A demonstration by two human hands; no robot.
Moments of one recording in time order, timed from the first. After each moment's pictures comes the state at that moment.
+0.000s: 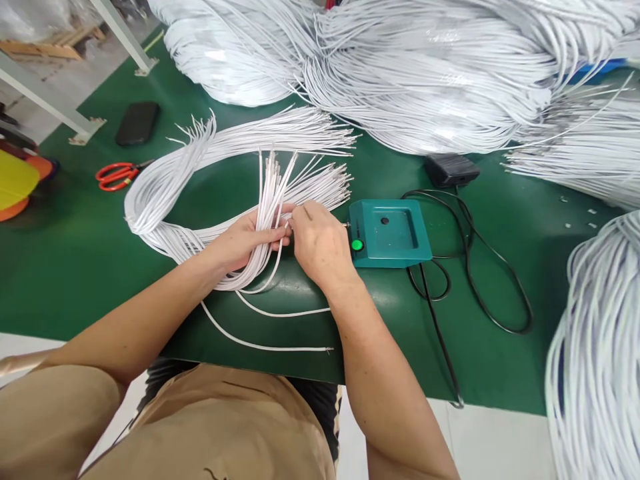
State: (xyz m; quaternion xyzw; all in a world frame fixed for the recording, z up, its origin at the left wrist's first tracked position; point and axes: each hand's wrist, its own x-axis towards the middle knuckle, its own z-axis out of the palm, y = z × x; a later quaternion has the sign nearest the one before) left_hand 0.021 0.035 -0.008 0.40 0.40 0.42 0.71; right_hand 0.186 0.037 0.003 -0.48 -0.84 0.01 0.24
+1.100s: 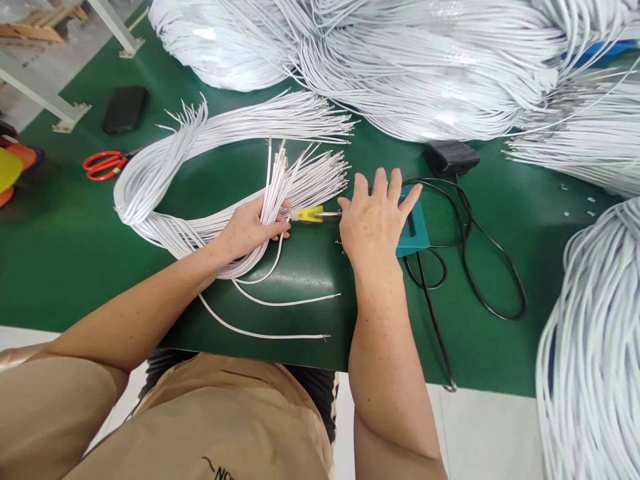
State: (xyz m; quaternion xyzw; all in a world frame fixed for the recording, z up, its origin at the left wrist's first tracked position) left_hand 0.026 0.039 -0.021 0.59 0.57 0.34 0.46; right_hand 0.232 0.047 0.006 -0.64 -0.74 -0.10 0.18
